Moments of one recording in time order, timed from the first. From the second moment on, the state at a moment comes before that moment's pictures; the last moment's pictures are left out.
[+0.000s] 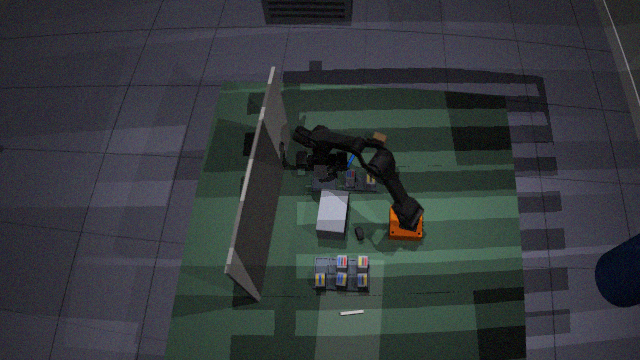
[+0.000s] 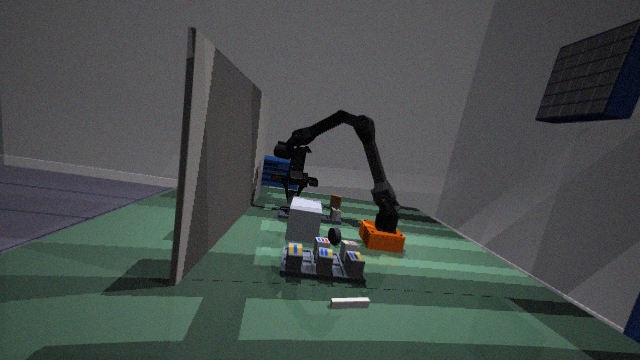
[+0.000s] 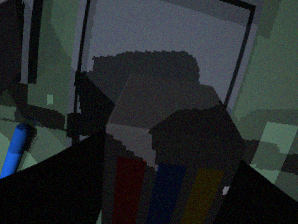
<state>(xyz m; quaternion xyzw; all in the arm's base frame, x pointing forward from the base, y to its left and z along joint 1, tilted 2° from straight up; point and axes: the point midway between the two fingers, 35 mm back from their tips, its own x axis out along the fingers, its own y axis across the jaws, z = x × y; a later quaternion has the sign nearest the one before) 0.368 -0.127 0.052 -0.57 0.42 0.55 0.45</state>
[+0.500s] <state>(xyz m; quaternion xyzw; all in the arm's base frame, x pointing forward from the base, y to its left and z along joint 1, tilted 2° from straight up) 0.367 -0.126 0.040 -0.57 0.42 0.55 0.45</state>
